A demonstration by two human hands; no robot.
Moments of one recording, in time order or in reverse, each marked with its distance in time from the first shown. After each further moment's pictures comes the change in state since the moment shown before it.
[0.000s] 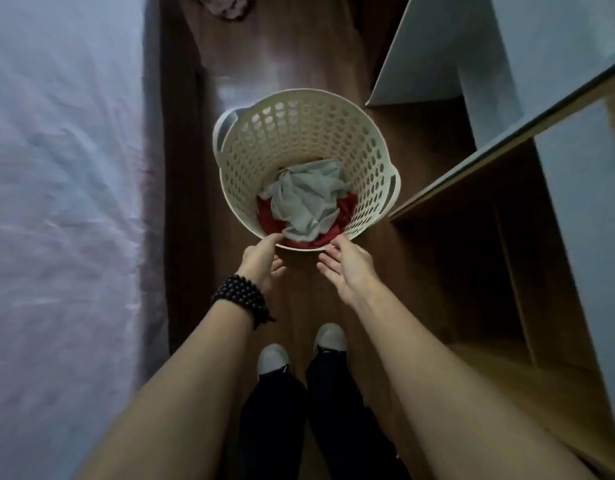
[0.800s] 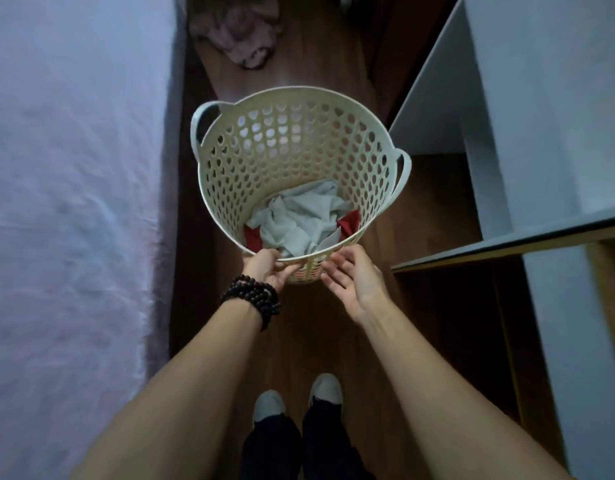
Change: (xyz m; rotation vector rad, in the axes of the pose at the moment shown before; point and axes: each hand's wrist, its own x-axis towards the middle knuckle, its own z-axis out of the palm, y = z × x) left_hand -0.012 0.136 0.071 -0.356 0.036 -0.064; right_hand 0.004 -0.139 0.052 0.058 -0.078 0.018
